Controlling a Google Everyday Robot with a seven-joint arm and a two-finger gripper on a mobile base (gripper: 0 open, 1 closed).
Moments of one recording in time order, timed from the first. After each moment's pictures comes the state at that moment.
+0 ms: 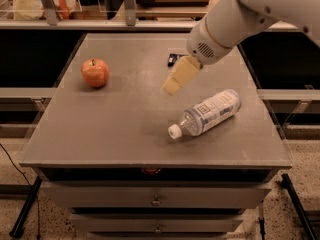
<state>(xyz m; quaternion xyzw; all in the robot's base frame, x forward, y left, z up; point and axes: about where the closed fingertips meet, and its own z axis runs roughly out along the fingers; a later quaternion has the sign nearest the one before) 0.577 -0.065 0.926 -0.51 0.80 0.10 0.30</state>
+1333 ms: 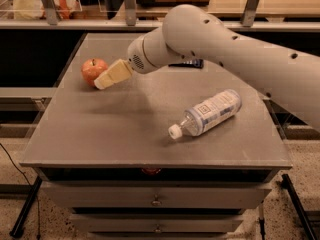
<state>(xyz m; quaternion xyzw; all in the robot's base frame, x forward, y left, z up) 0.648 0.088 0.893 -0.43 0.77 0.21 0.42</state>
